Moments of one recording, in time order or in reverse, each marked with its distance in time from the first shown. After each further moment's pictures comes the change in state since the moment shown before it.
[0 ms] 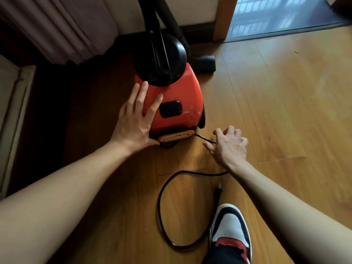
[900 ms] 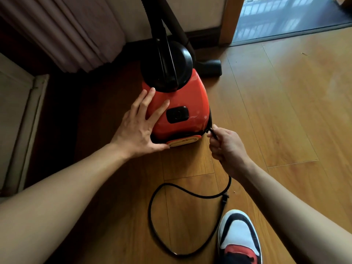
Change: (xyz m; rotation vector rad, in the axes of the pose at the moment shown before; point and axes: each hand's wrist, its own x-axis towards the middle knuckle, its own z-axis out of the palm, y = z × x) left_hand -0.001 -0.013 -0.013 -0.050 -0.008 0.068; right_hand -0.023 -0.033 -0.058 1.690 -0.341 0.118
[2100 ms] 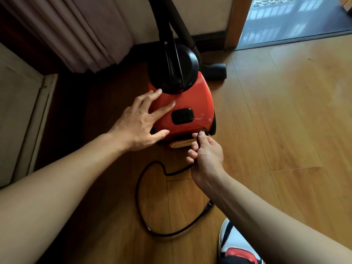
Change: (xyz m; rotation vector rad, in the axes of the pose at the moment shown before) left_hand 0.008 -0.008 -0.032 -0.072 -0.163 -0.041; right_hand -0.028 -0.003 0.089 0.404 0.318 0.140
